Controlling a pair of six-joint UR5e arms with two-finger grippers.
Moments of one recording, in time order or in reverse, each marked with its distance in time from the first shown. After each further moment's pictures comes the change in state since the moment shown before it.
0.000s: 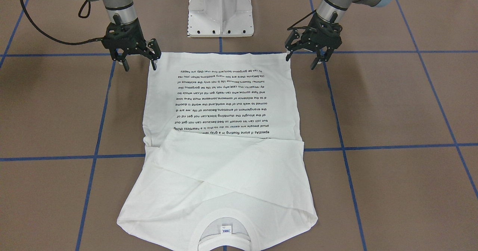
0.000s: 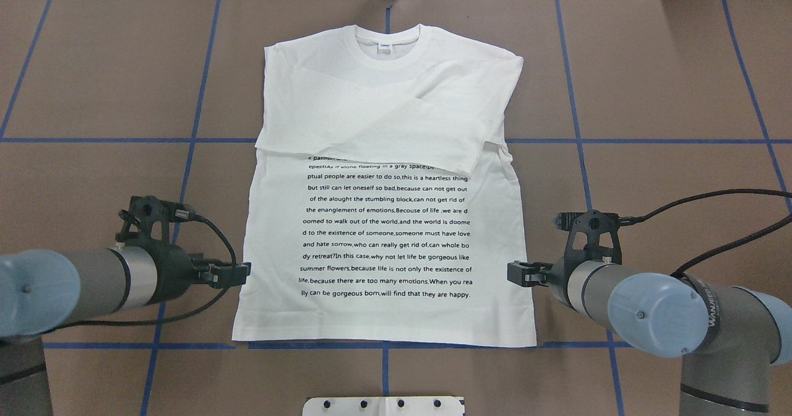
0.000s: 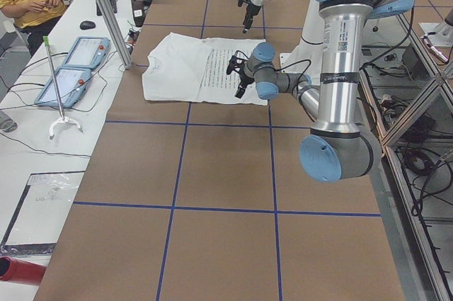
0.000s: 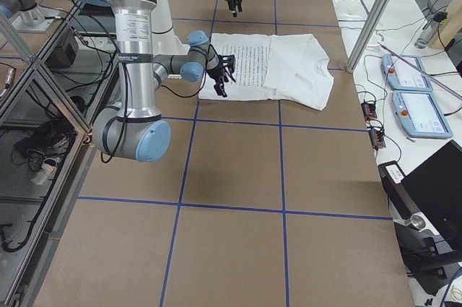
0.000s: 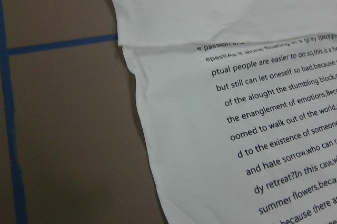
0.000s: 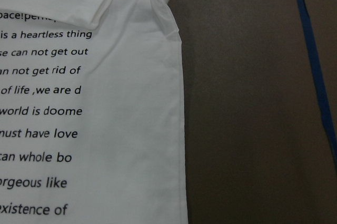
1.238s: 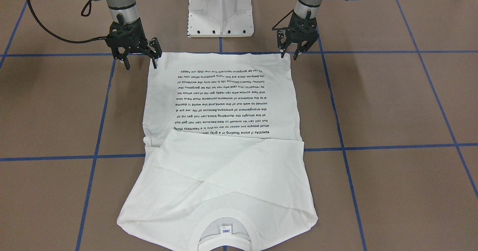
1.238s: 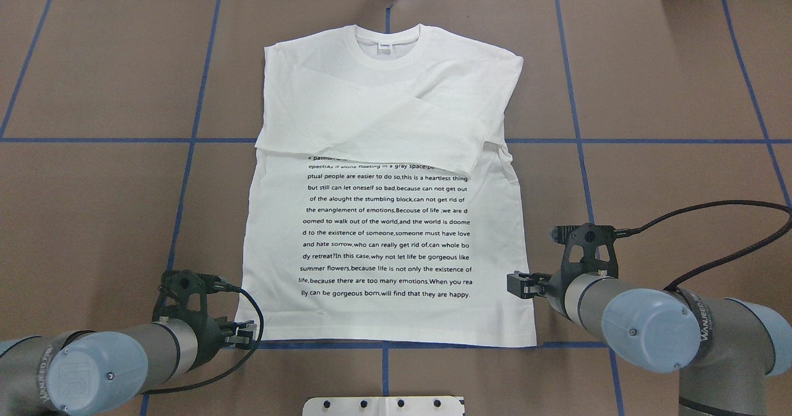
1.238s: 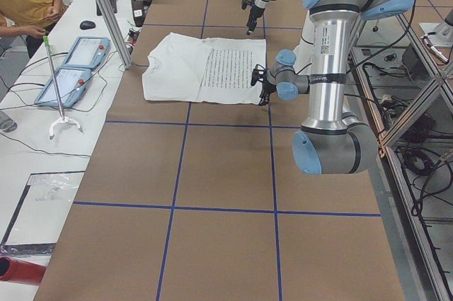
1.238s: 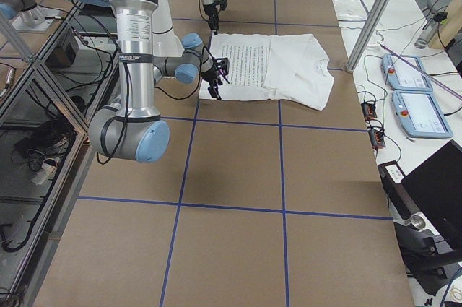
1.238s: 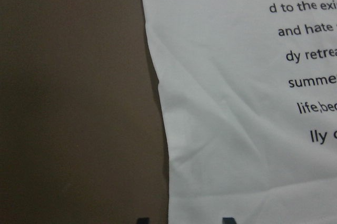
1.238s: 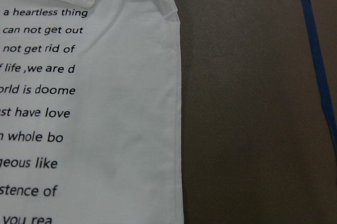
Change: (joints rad) left arm 0.190 -0.023 0.022 0.158 0.118 -0.137; right arm -0.033 -0.006 -0.011 -0.003 -0.031 0.004
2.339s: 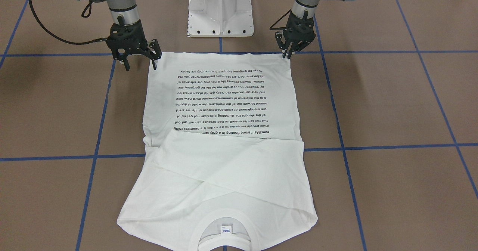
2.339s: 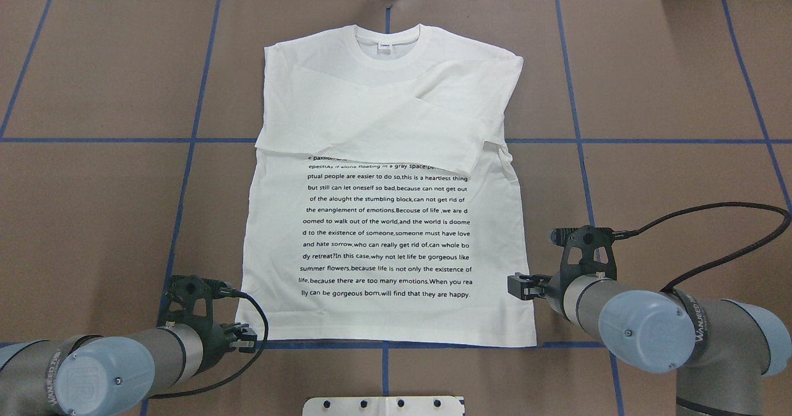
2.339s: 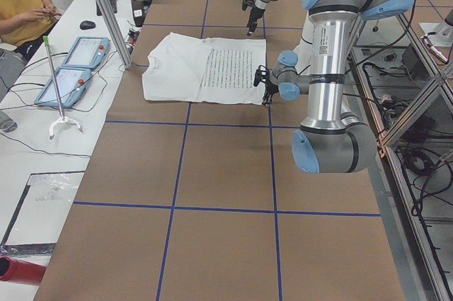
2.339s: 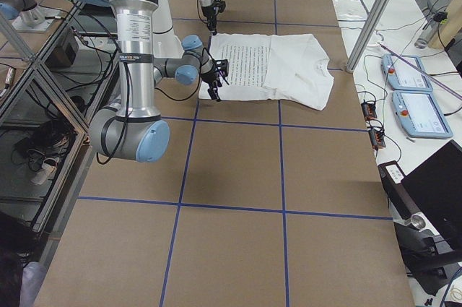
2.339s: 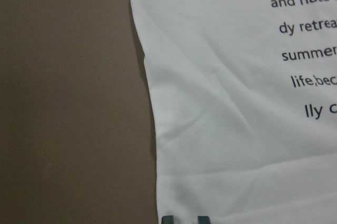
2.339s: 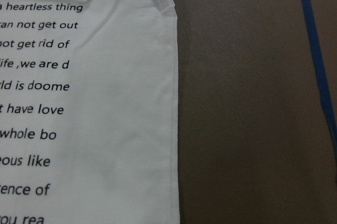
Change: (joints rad) left arm 0.011 -0.012 0.011 0.000 0.002 -0.001; right arm -0.004 0.001 -0.018 0.002 -0.003 0.000
